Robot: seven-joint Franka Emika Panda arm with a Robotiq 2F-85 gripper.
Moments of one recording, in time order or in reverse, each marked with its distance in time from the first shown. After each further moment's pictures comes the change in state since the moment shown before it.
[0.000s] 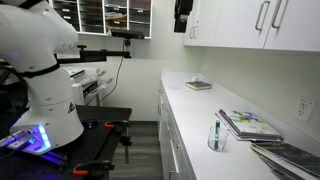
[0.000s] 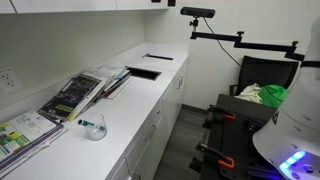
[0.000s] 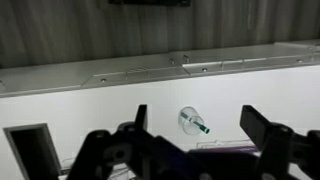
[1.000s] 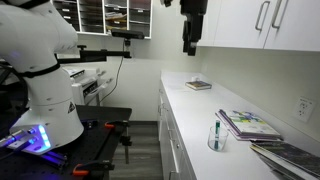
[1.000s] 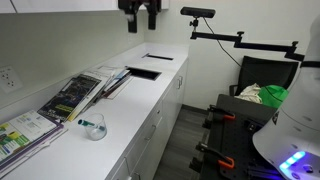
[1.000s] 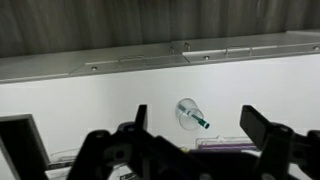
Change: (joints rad) arm 0.019 0.152 0.088 -0.048 0.000 0.241 0.087
